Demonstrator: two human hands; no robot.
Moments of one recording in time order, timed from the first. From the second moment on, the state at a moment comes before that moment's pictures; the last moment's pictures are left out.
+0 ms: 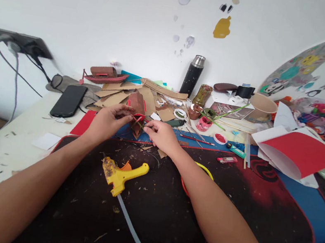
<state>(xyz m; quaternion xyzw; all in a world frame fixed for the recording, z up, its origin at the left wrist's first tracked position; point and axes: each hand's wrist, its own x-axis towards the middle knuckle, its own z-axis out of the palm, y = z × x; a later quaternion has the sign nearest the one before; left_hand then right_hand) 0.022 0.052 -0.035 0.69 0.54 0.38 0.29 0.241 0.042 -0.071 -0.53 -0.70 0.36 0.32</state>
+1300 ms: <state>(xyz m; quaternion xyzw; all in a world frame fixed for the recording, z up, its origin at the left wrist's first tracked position) 0.018 0.056 -0.041 0.70 0.57 0.36 0.25 0.242 0.041 -0.072 -0.50 -0.65 0.42 0.39</state>
